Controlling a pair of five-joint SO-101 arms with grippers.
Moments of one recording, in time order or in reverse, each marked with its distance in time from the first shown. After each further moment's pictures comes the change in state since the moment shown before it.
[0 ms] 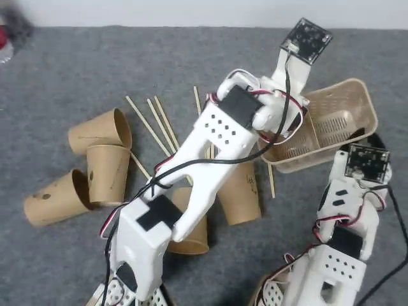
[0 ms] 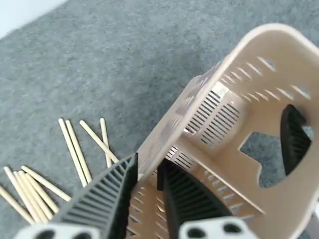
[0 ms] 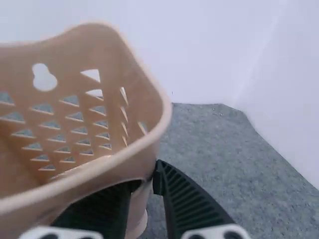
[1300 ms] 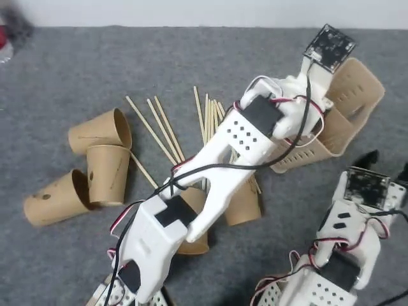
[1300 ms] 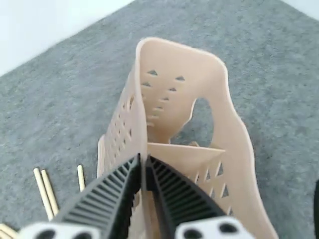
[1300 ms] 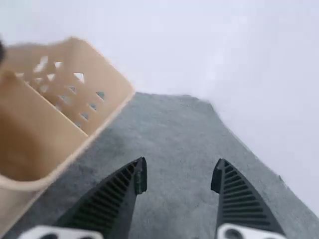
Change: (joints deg) left arm 5.0 6.8 -3.4 -11.5 0.1; right arm 6.3 -27.3 1.1 25.0 3.2
